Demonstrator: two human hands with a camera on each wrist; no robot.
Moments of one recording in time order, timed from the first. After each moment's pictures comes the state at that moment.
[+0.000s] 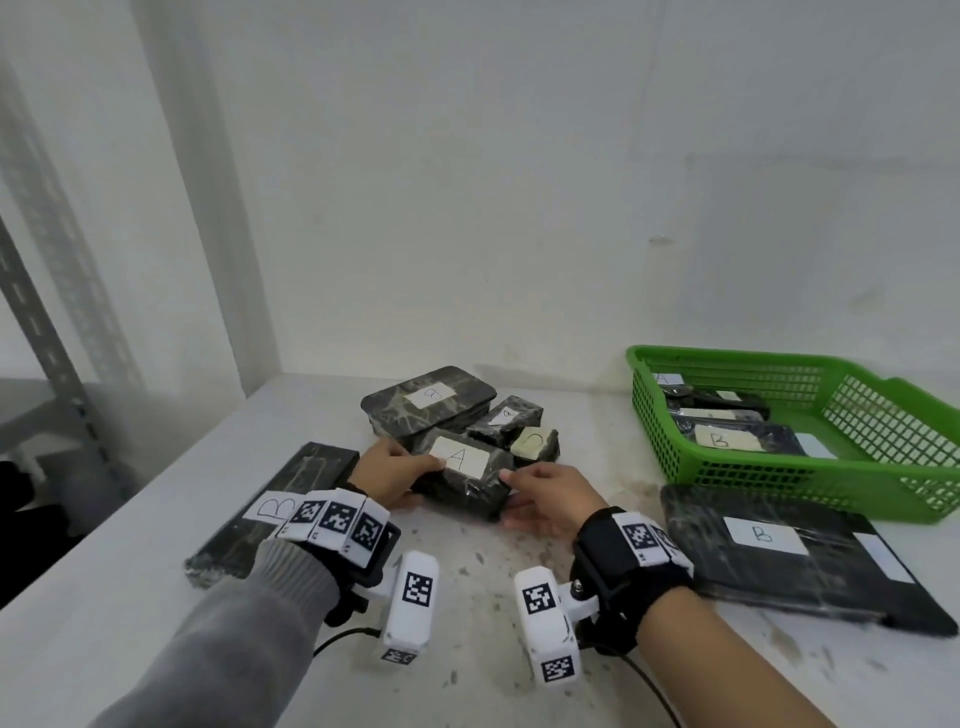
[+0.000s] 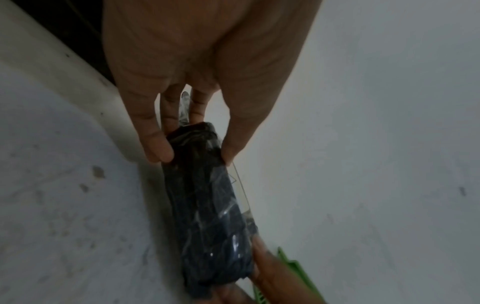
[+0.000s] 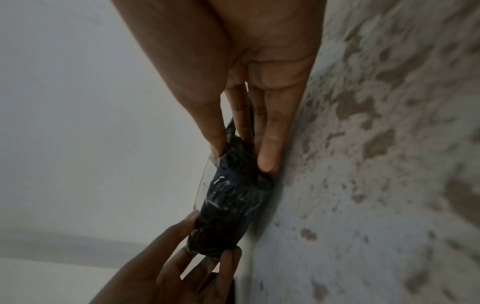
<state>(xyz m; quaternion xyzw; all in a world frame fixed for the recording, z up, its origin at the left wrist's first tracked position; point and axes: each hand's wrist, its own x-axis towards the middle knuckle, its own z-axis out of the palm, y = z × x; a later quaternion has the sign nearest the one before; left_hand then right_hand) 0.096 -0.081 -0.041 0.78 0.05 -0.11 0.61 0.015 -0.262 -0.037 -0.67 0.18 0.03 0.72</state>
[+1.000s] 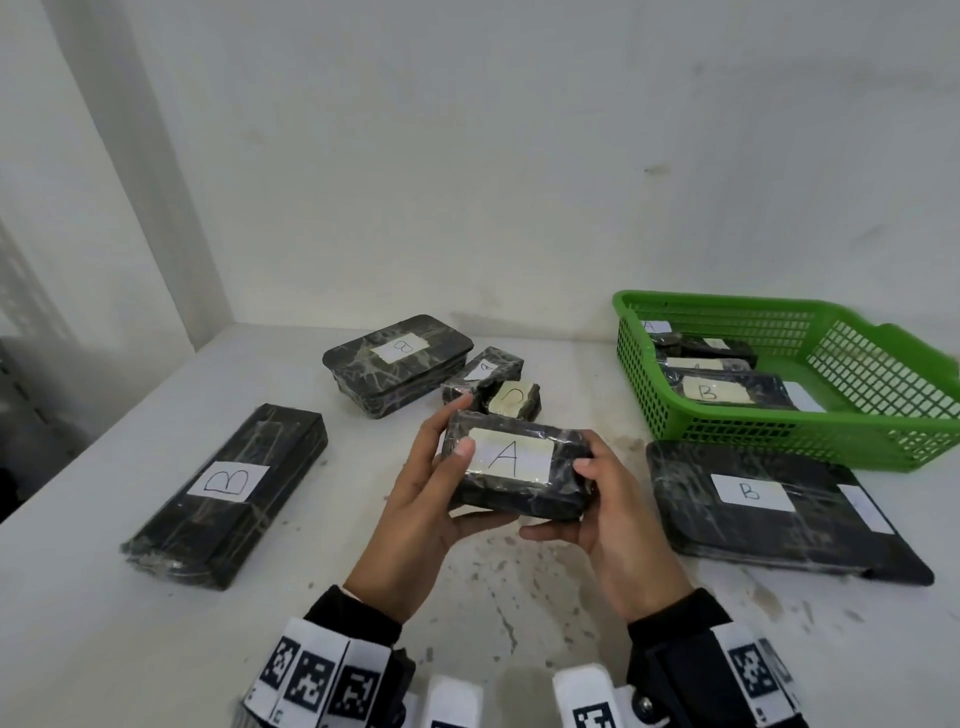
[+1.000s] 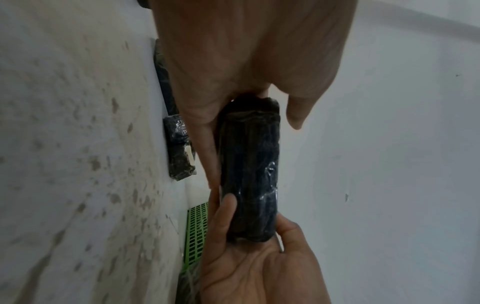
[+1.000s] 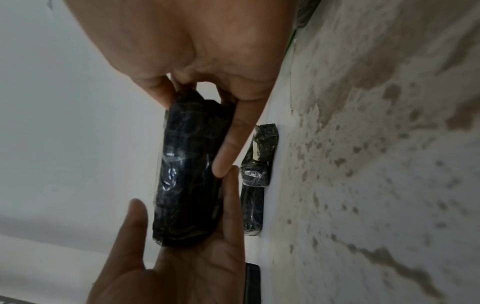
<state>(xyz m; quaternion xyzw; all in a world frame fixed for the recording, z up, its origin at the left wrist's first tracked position) -0.016 -0.118 -0.038 0.54 -0.17 -0.16 0.81 -0.059 -0.277 -0.039 -0.59 0.06 -0.09 0.80</state>
